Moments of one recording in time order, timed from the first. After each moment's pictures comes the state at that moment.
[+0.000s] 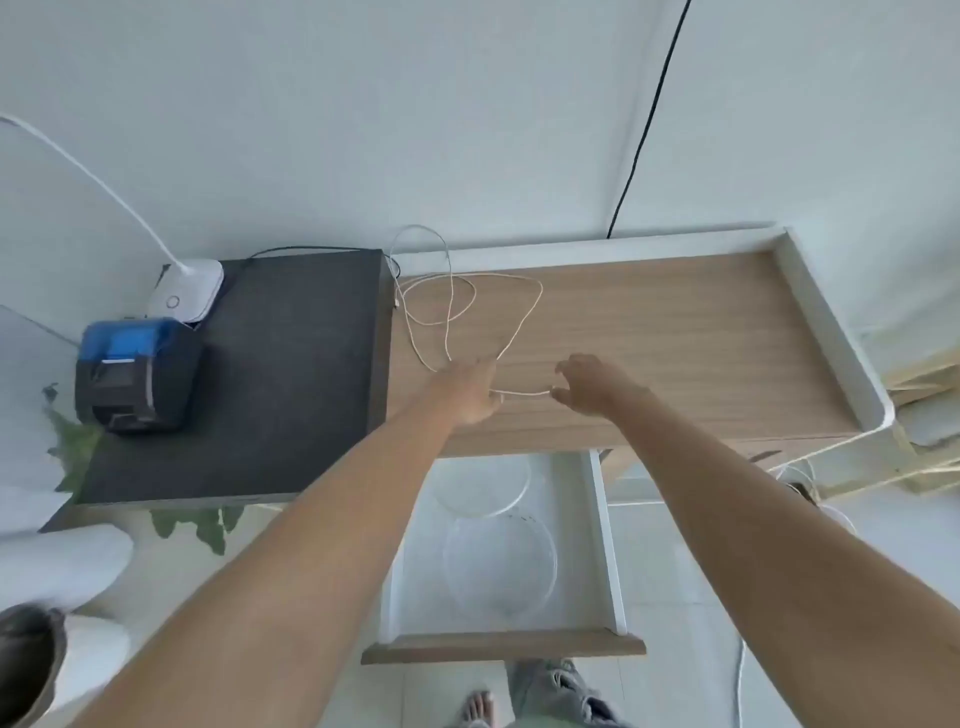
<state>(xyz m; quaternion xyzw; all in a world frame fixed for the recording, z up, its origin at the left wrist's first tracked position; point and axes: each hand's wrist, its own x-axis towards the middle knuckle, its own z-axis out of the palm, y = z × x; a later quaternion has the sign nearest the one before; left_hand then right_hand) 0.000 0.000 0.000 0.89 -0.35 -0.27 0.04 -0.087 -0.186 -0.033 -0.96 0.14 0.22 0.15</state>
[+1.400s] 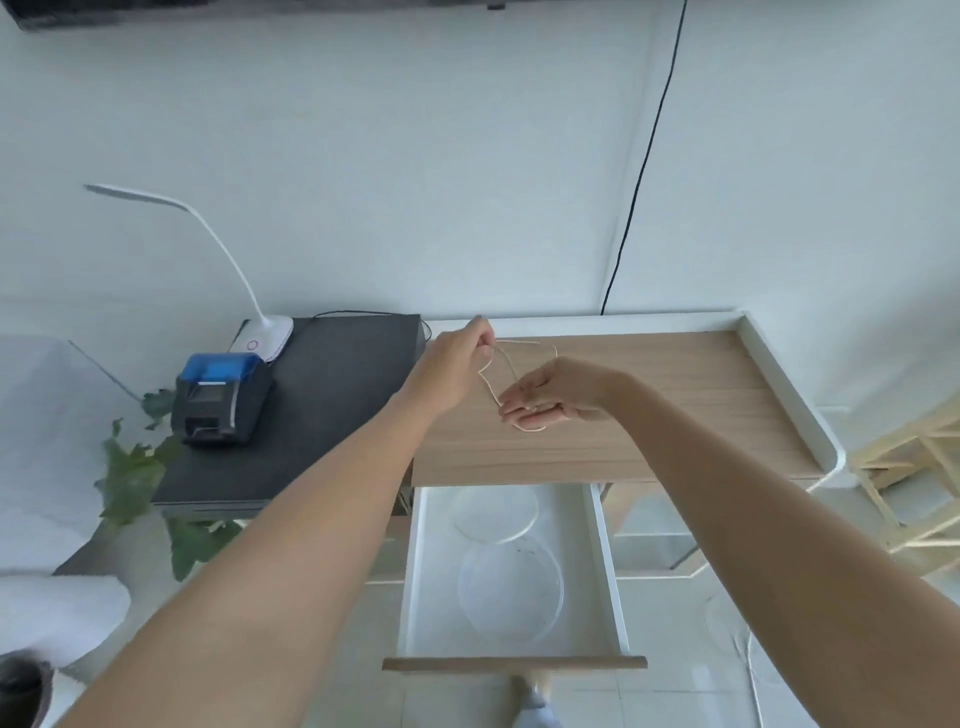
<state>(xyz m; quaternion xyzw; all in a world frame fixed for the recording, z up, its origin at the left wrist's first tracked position) -0.028 0.066 0.119 0.87 -0.36 -0.06 0.32 -0.125 -0.111 0.114 -0.67 0.13 0.23 0.70</state>
